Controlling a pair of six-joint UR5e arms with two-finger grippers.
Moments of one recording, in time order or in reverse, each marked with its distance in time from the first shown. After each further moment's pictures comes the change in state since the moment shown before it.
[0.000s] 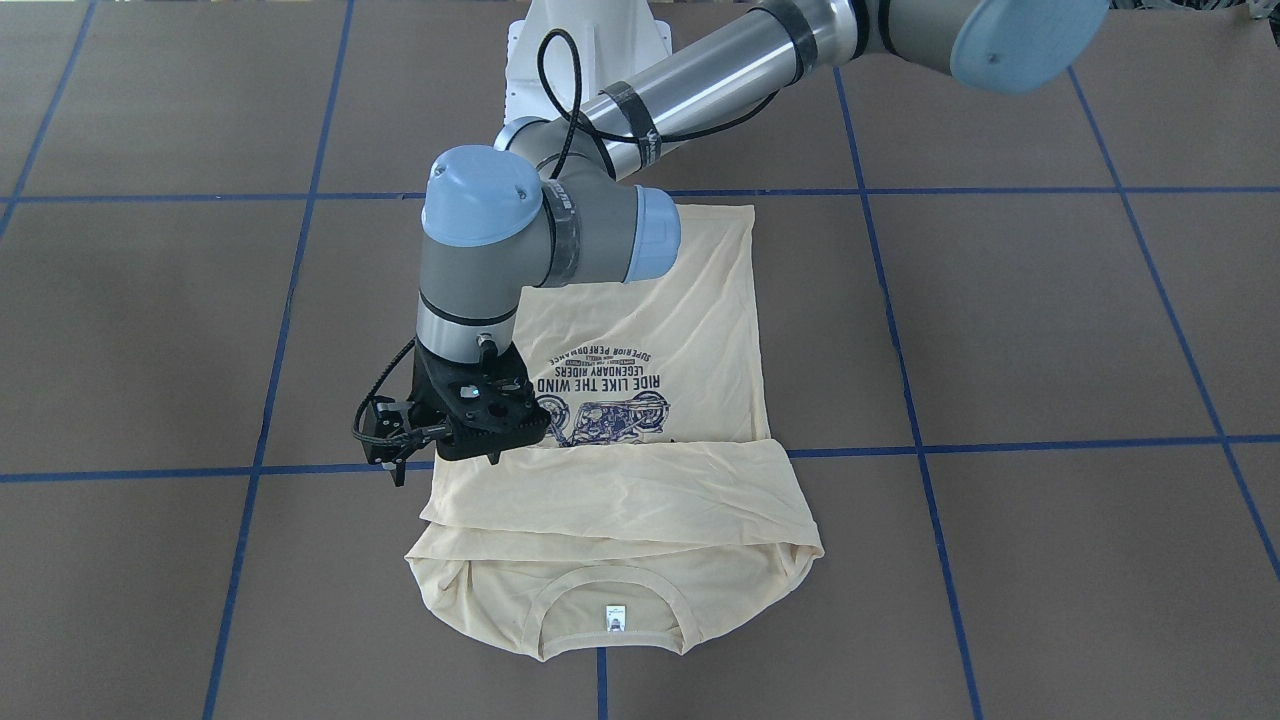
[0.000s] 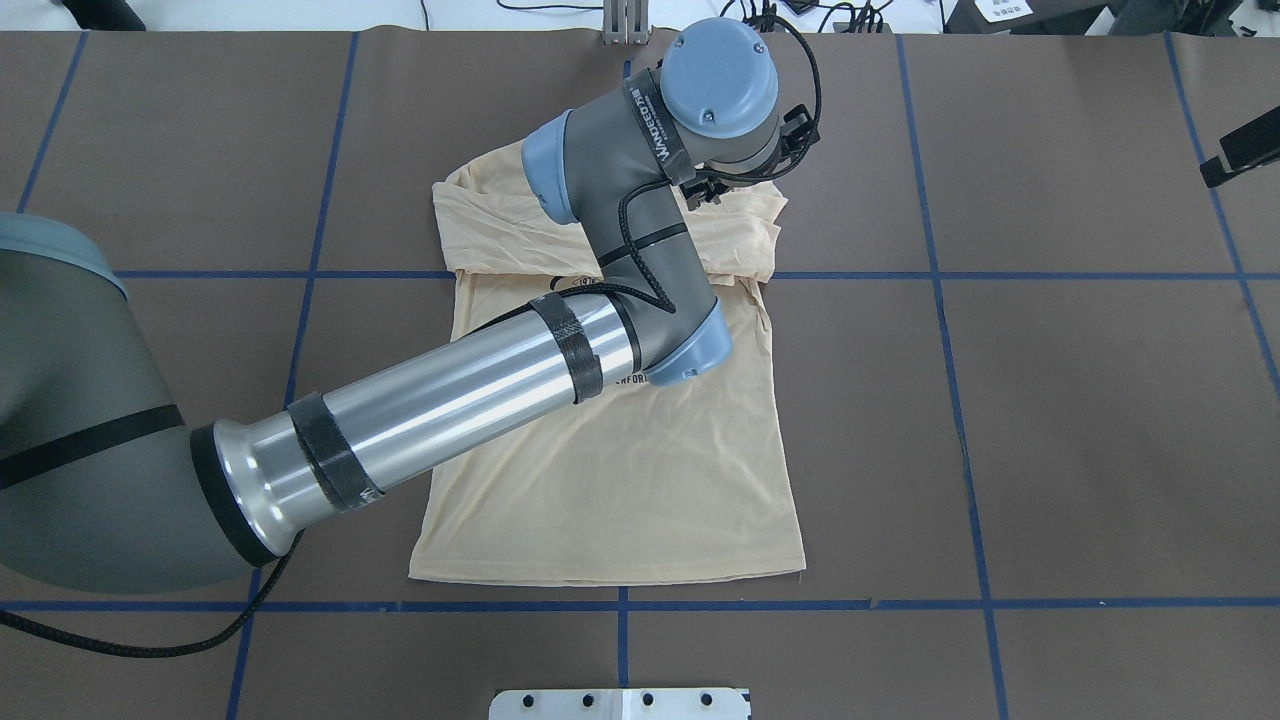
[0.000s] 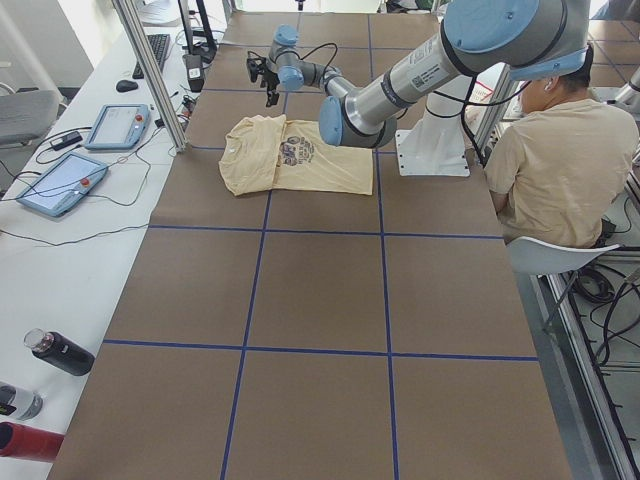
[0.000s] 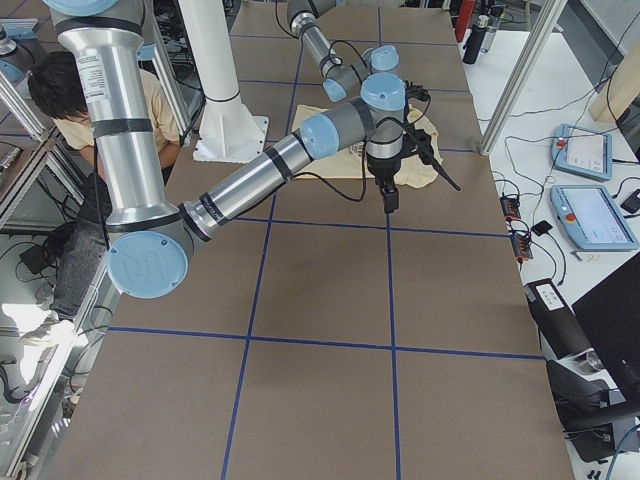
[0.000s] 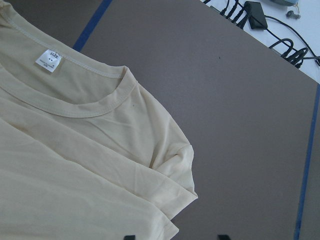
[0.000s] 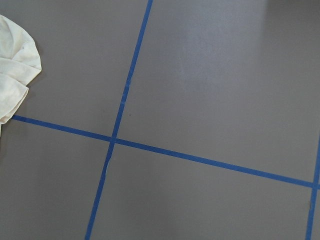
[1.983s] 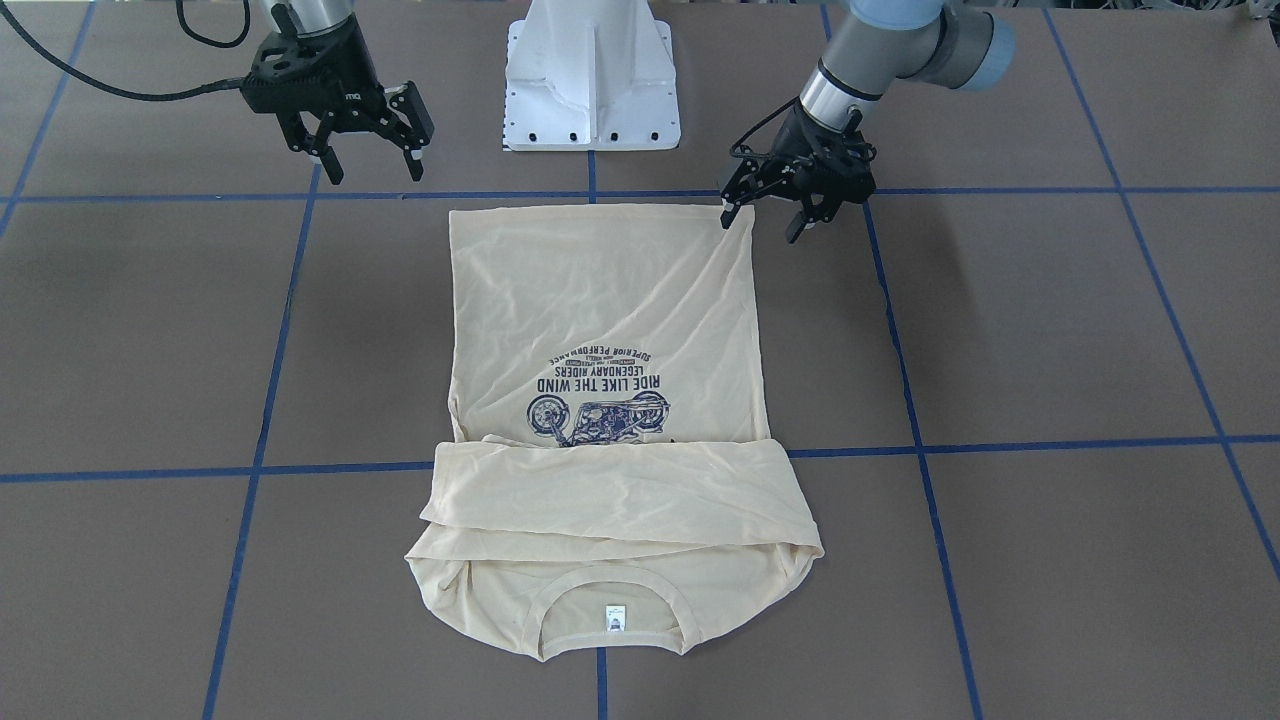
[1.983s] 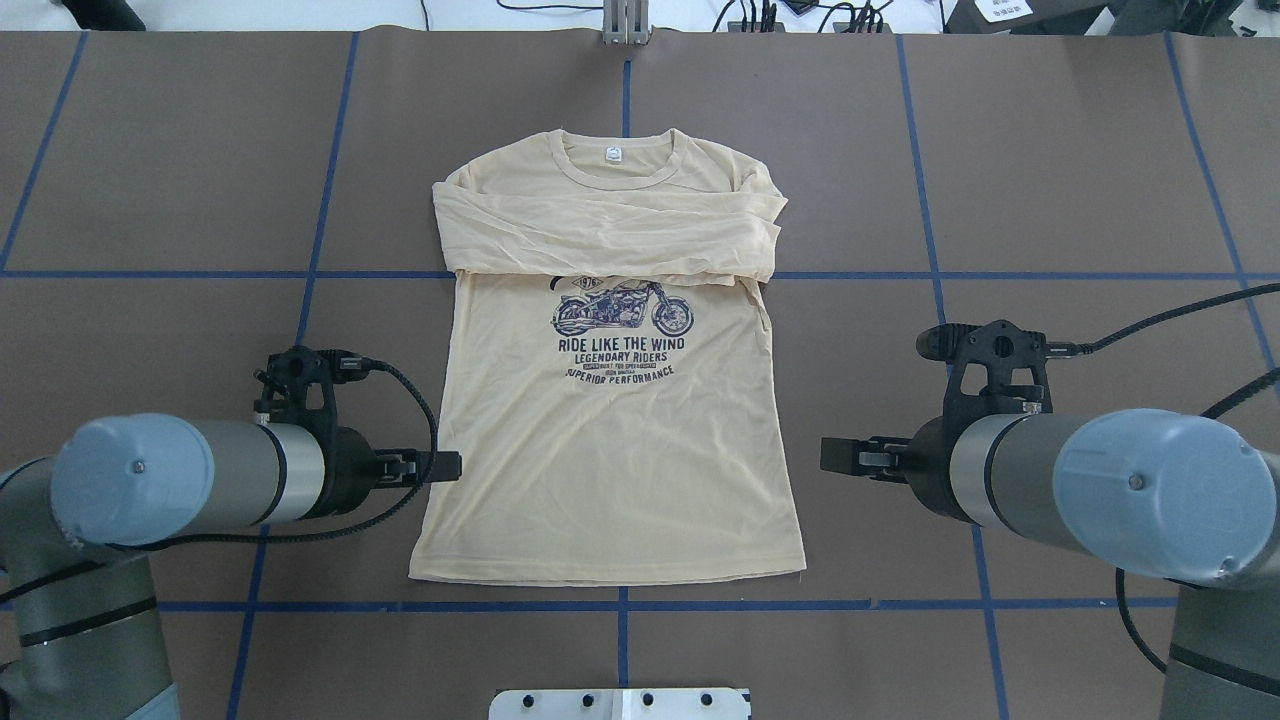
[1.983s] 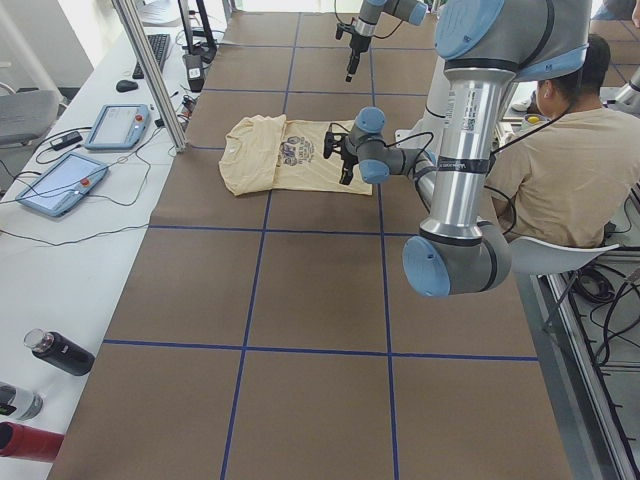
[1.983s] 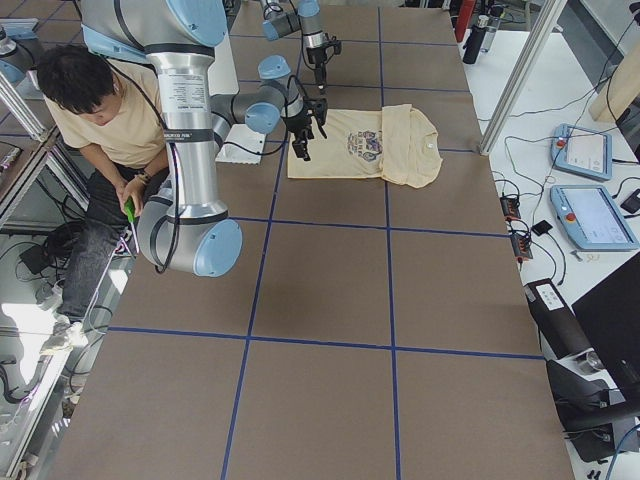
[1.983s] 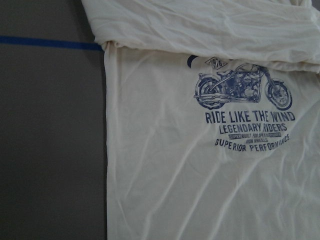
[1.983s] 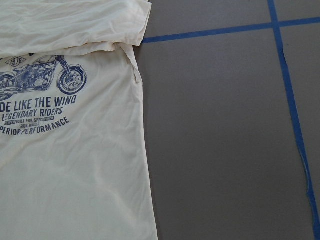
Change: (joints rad) left arm 0.249 1.148 -1.147 -0.007 0.073 0.217; right arm -0.970 -0.057 0.293 0.207 -0.732 1.125
